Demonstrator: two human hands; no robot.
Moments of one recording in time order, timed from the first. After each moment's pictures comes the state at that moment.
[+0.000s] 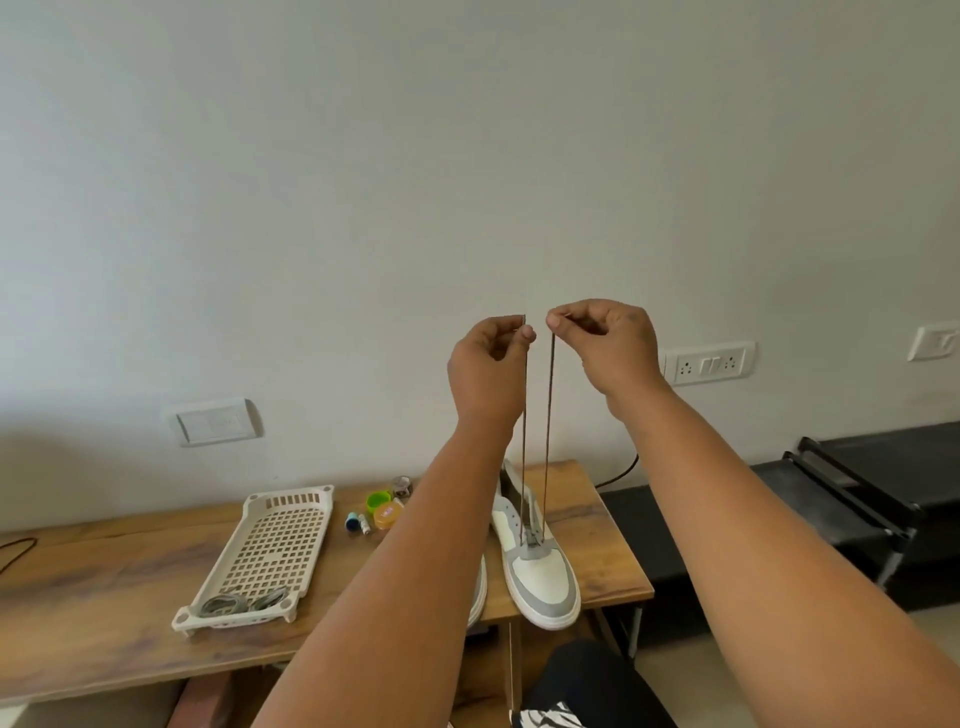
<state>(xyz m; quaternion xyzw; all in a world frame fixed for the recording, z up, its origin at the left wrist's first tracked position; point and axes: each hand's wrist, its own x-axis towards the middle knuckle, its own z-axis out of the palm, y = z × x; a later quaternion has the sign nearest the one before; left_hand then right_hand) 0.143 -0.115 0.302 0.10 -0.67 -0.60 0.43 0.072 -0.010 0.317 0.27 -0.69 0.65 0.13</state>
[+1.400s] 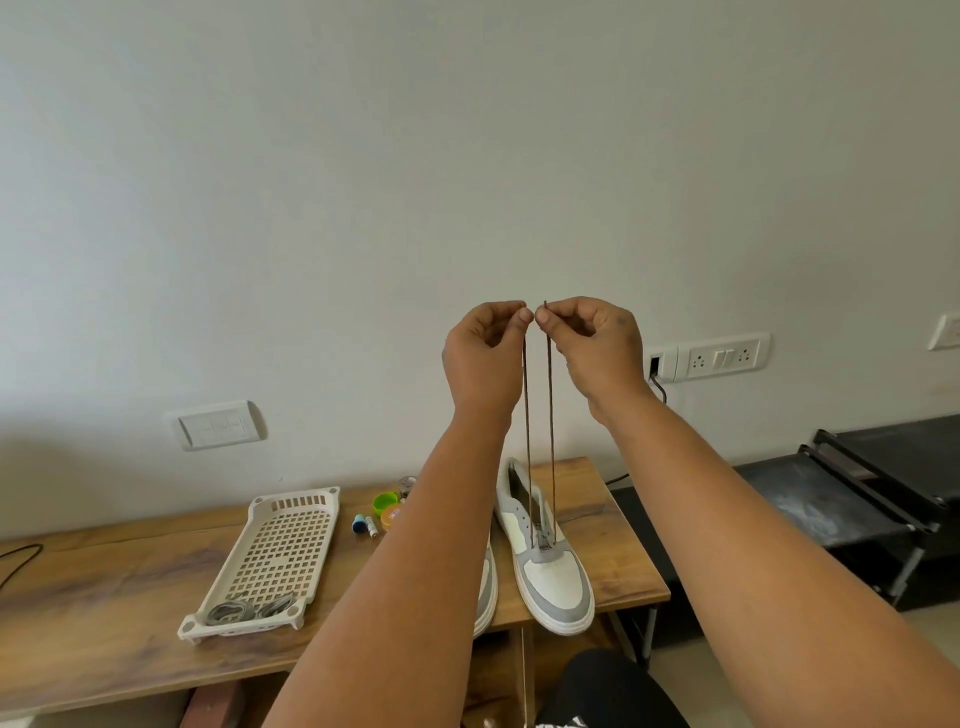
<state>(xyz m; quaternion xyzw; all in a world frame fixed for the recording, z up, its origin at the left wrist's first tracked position) 0.130 -0.134 0.306 0.09 -0.64 -0.62 0.44 0.066 -0.042 0.305 0.27 -0.66 0.68 0.14</state>
